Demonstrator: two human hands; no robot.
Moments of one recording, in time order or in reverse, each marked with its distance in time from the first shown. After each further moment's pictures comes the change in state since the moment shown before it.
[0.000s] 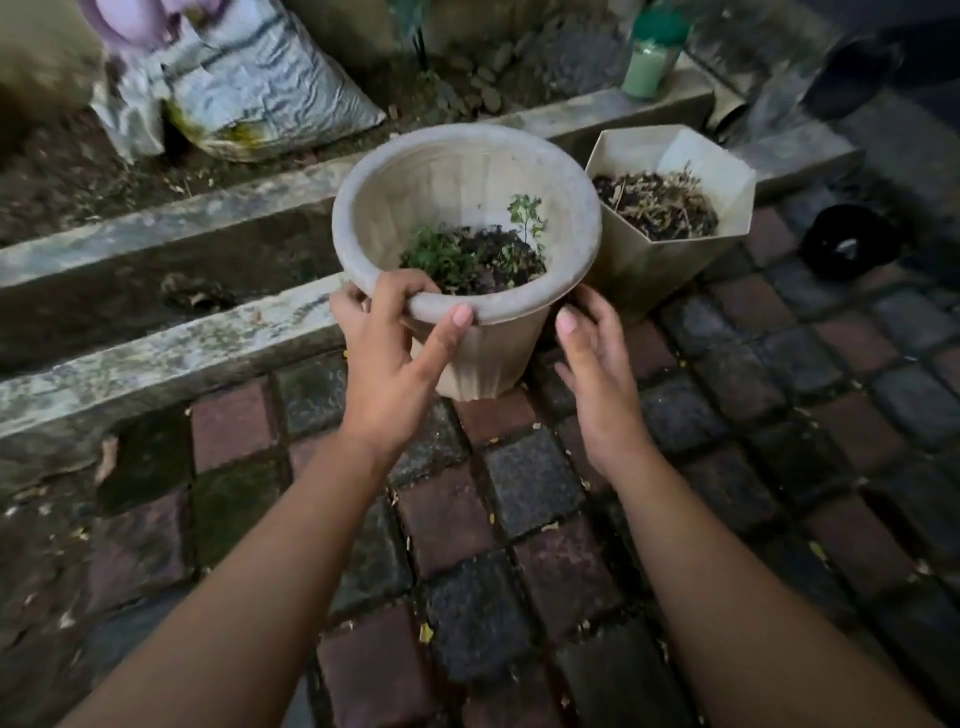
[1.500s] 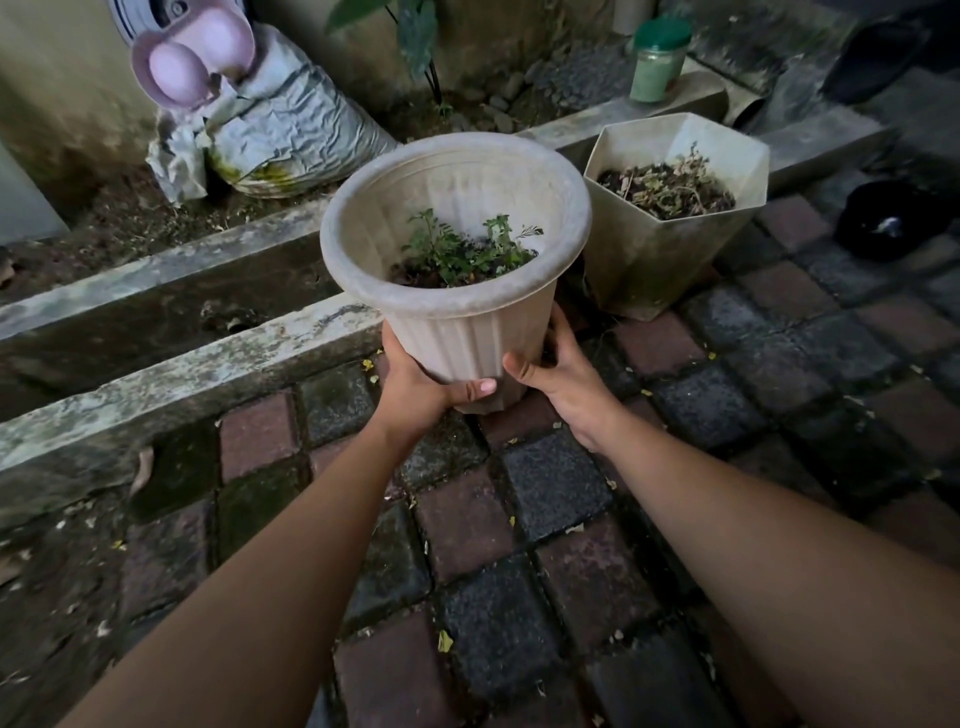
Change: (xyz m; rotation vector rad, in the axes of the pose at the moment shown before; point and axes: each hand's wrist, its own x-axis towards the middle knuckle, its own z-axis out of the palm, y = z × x) left_hand -0.004 -0.086 0.024 -0.168 -0.175 -0.398; right_hand 0.041 0.076 0.003 -0.079 -0.274 0.145
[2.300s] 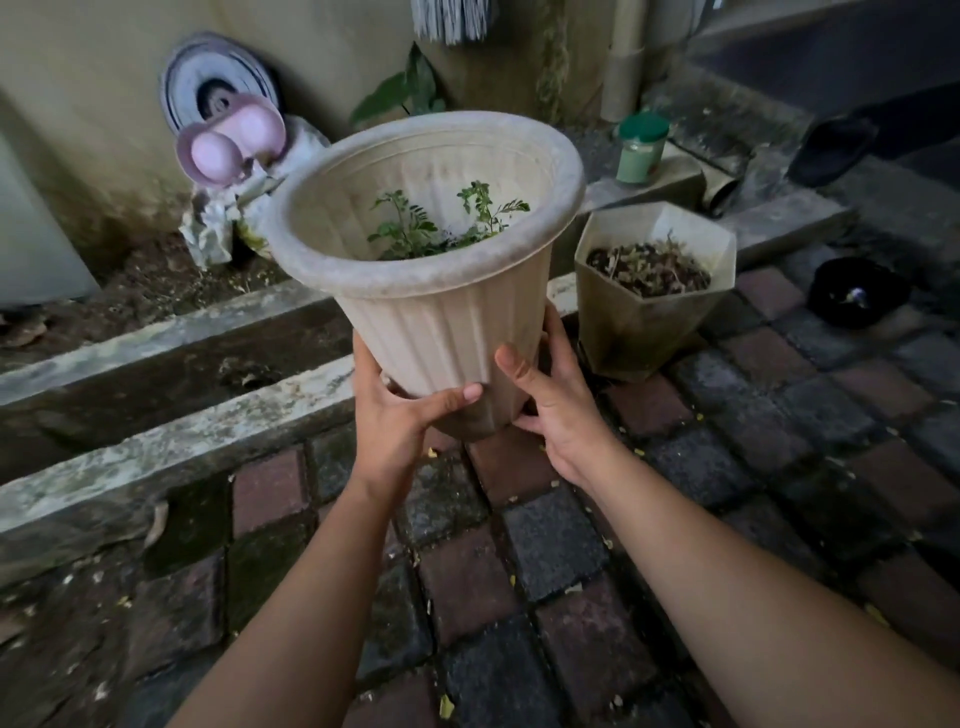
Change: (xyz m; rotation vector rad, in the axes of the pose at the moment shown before) left_hand -0.015 0.071 -0.013 -0.277 0.179 0.285; right_hand -0.025 -0.091 0.029 0.195 0.041 -0.118
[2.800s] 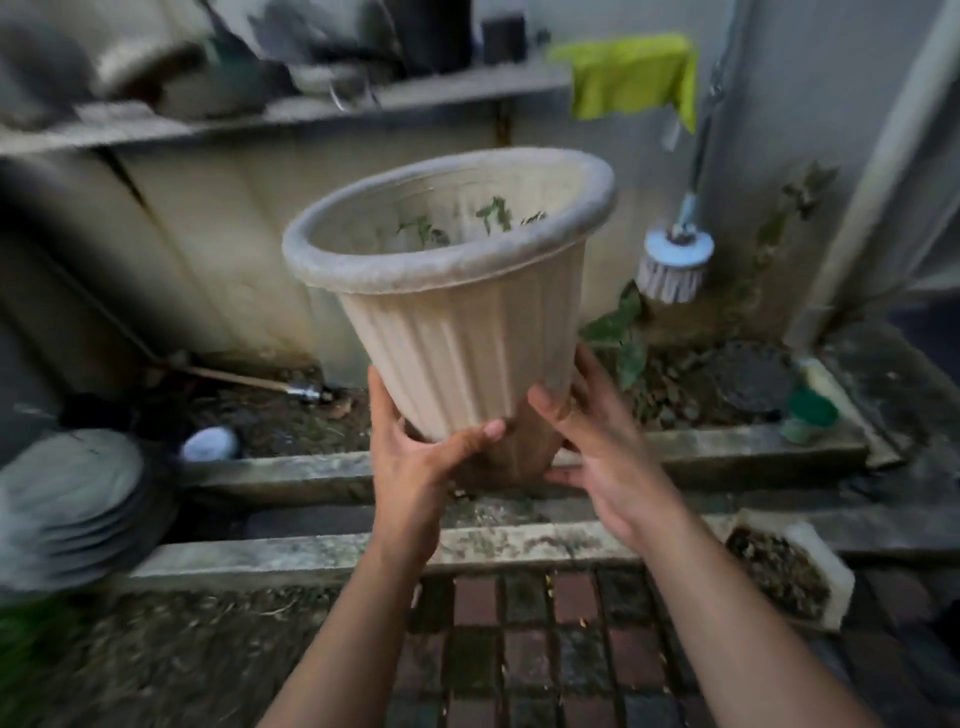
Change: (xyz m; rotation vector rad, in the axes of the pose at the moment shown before) left_hand 0.071 0.475 -0.124 0.001 0.390 0.131; right_hand -0.015 -0.418 0.273 0.054 -0.401 0.007
